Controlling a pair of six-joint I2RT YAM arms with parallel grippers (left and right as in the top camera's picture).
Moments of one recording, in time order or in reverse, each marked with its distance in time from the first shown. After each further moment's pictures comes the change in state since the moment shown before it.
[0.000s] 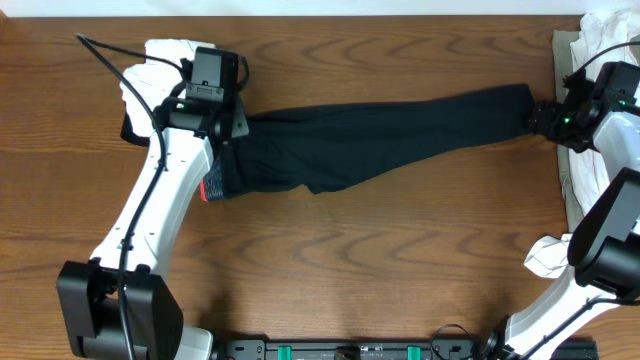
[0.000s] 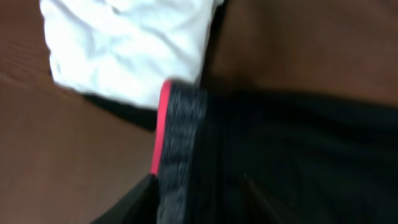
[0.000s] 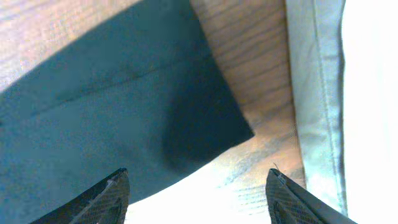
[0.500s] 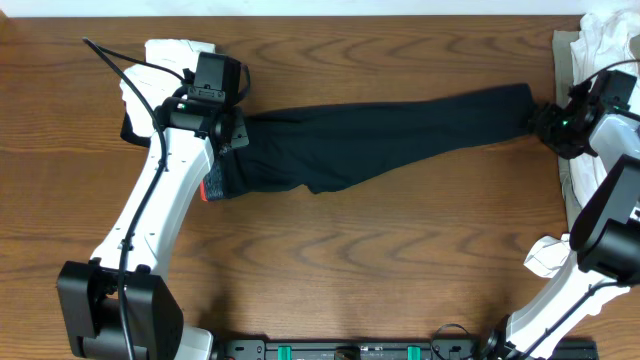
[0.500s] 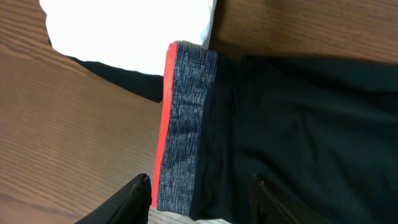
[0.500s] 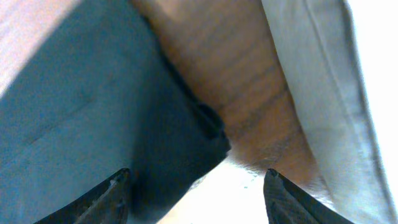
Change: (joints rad) left arm -0.002 0.000 0.000 -0.085 0.012 -0.006; right arm -0.018 0.107 0.000 0.055 -0.023 0.246
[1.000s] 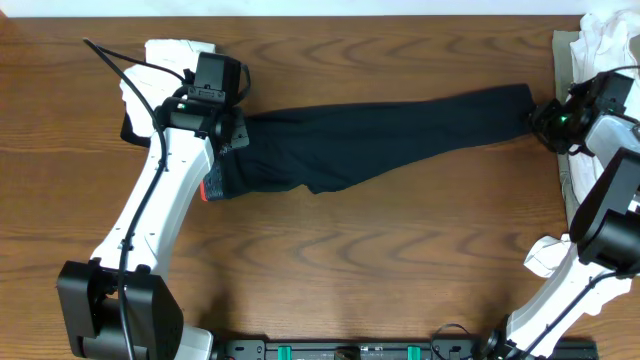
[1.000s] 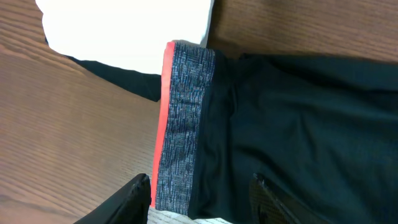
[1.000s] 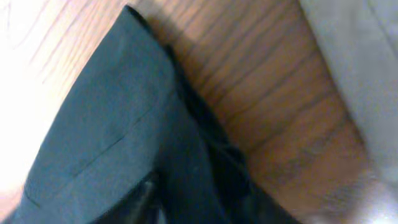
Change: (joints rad) left arm 0.000 0.000 0.000 -0.001 0.007 0.000; right arm -0.003 0.051 0.009 0.111 -0.140 0.134
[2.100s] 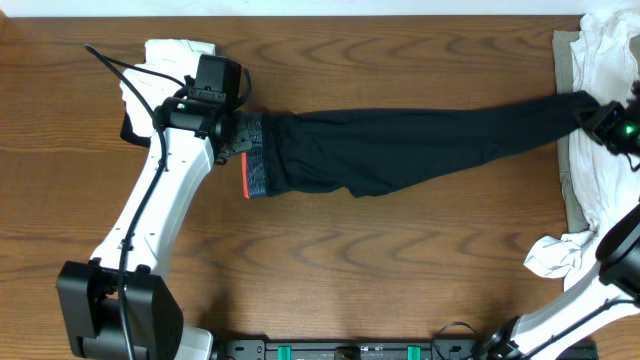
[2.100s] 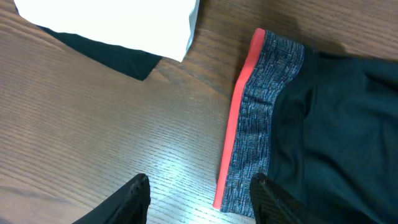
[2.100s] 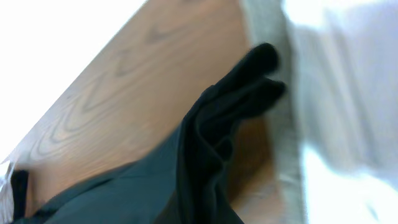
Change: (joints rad) left arm 0.000 0.000 0.000 -0.045 0.067 -0.047; right arm -0.209 -0.129 0.027 -0.024 -0.322 -0.250
